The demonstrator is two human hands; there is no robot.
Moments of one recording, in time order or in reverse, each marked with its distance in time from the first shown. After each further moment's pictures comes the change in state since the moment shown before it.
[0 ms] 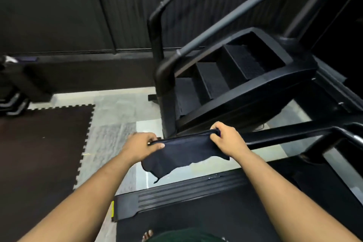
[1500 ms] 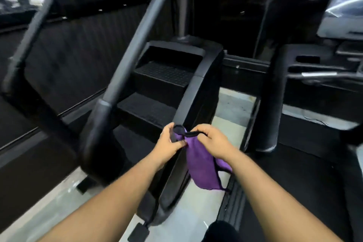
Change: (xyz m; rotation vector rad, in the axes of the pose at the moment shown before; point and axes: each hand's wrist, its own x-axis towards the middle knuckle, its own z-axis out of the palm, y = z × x) left_hand 0.393 0.055 0.094 -0.631 -0.495 0.448; right_hand 0.223 0.030 0.087 0.366 0.597 0.178
